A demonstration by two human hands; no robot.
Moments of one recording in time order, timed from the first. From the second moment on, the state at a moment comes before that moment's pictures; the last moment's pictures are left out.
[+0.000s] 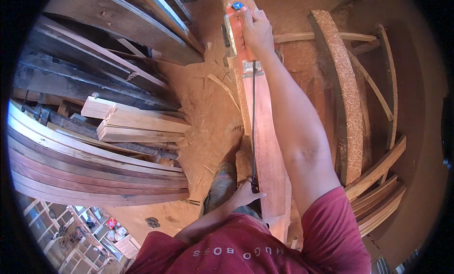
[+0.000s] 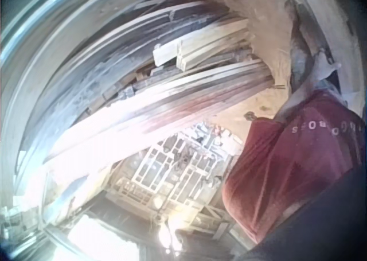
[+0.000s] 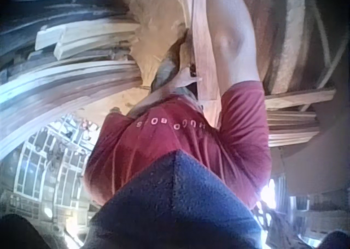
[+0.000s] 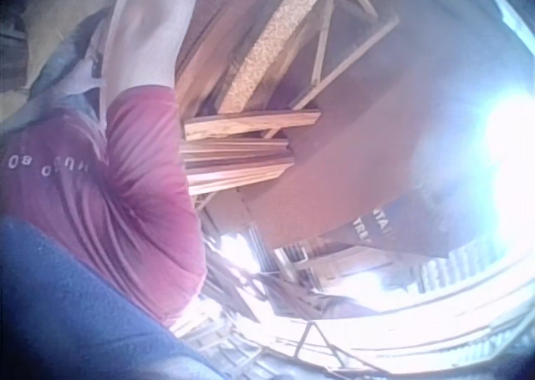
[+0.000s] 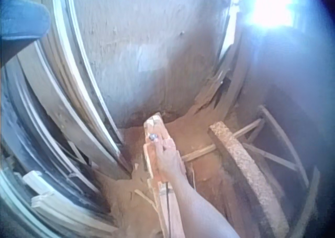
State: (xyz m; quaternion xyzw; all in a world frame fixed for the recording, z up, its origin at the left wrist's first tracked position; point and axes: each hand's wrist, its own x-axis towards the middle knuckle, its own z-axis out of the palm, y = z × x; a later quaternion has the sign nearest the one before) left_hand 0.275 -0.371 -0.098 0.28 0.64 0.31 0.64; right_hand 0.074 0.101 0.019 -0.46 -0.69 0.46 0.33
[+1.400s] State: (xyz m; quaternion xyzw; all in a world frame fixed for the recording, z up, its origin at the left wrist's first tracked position) left_hand 0.229 -0.562 -0.054 0.34 0.69 0.18 0.62; right_hand 0.560 -0.416 0.058 -0.58 -0.55 0.58 0.15
